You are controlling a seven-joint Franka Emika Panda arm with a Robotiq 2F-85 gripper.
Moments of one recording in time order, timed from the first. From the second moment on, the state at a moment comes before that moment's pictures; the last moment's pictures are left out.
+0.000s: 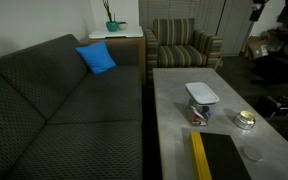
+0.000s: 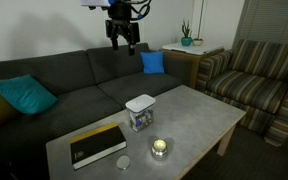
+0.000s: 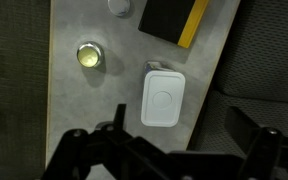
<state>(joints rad) 0.06 0.35 0.05 -2.01 0.06 2.44 0.03</state>
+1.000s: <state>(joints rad) 0.04 0.68 0.04 -1.76 0.00 2.50 -0.05</state>
